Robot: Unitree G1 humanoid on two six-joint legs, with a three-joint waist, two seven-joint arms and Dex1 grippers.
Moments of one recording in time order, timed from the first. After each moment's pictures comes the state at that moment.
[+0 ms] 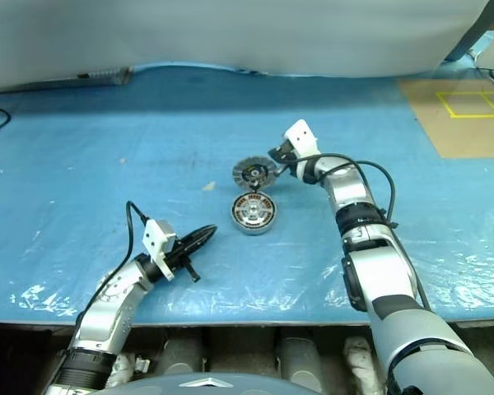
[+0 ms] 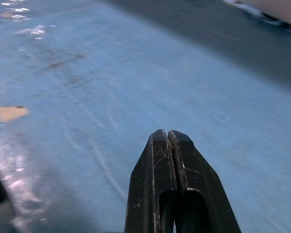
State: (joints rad) left arm 0.01 0.22 -0.03 0.00 -0.25 -0.08 -0.79; right arm -0.98 -0.31 0.07 0.92 0.04 0.03 0.83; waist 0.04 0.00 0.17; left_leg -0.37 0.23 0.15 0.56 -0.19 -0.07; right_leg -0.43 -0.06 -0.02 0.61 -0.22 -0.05
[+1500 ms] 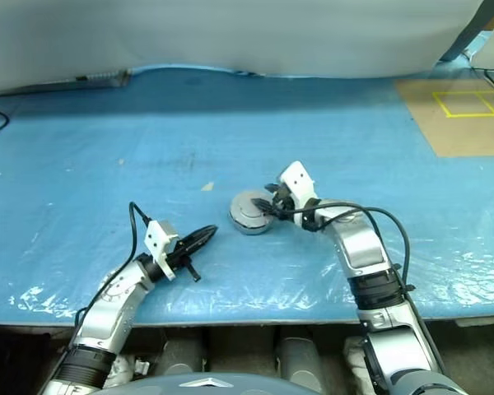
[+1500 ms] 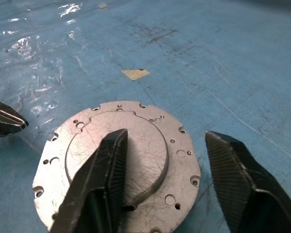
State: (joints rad) left arm -0.01 0.25 -0.07 0.04 -0.25 -0.12 -0.77; right arm -0.45 -0.36 0.13 0.00 0.16 0.52 0.77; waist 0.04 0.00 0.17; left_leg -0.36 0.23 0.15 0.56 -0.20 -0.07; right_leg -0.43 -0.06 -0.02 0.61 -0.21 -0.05
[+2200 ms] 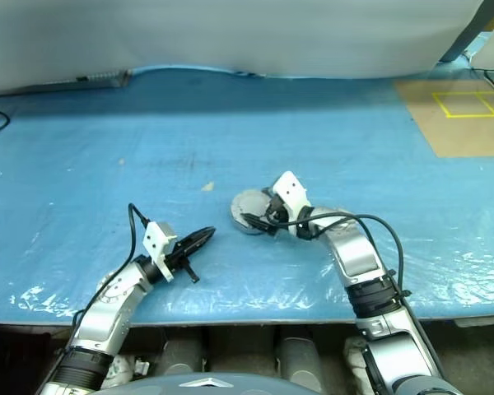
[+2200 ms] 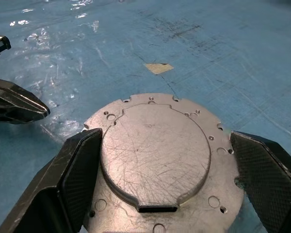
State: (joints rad) left arm 0.00 0.26 -0.07 0.03 -0.25 -0.11 -0.76; right arm -0.41 -0.35 0.19 -0.01 0.15 0.45 0.76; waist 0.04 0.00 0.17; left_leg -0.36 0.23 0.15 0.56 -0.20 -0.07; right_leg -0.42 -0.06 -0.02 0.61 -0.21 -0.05
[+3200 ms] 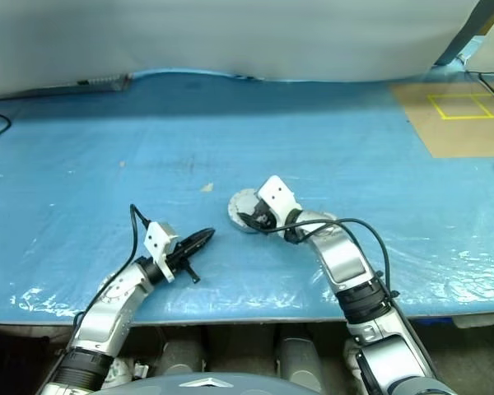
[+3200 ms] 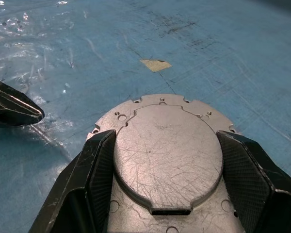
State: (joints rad) left arm -0.03 0.26 -0.07 0.02 -0.28 0.02 -0.69; right arm -0.41 -0.32 0.28 -0.06 0.07 0.52 0.63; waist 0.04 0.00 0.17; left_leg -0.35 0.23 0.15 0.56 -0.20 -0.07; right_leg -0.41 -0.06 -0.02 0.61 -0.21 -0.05
